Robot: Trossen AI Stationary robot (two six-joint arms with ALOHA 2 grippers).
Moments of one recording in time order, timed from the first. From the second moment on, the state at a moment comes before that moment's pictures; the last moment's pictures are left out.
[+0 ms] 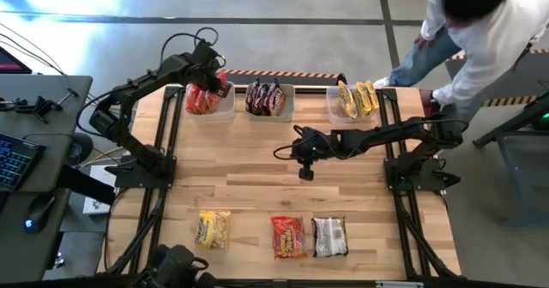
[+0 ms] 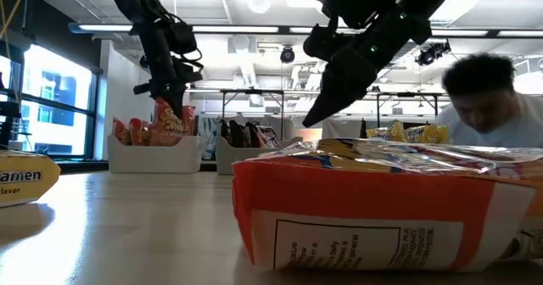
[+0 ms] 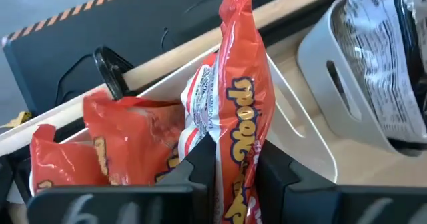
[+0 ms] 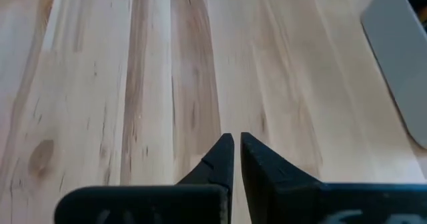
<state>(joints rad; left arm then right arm) 0.96 1.54 1.20 -0.77 -0.03 -0.12 -0.06 1.59 0.89 -0.08 0.05 -0.03</state>
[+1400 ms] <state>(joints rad) 0.98 1.54 1.04 -0.58 -0.08 -0.23 -0.06 1.59 0.89 -0.07 0.05 -0.03</state>
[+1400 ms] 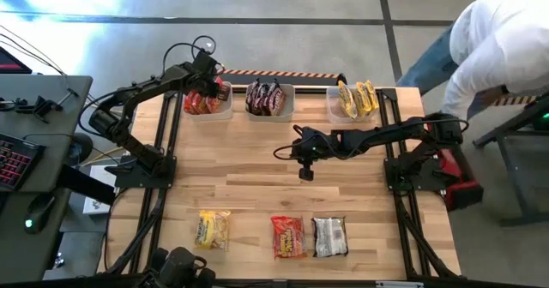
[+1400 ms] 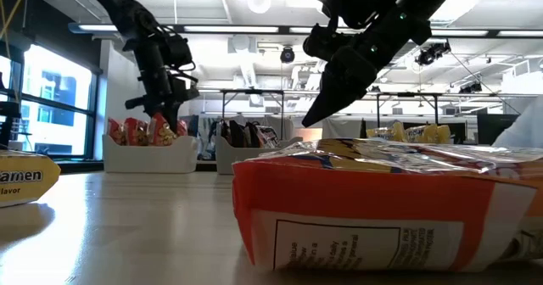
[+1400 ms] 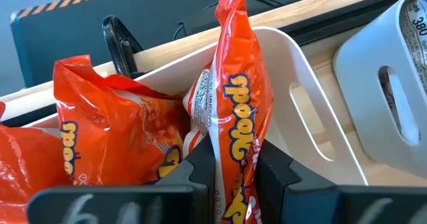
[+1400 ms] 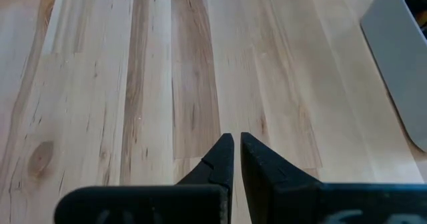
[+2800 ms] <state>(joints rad) 0.97 1.50 1.04 -0.67 -0.20 -0.09 -0.06 1.59 0.89 -0.07 0.05 -0.03</state>
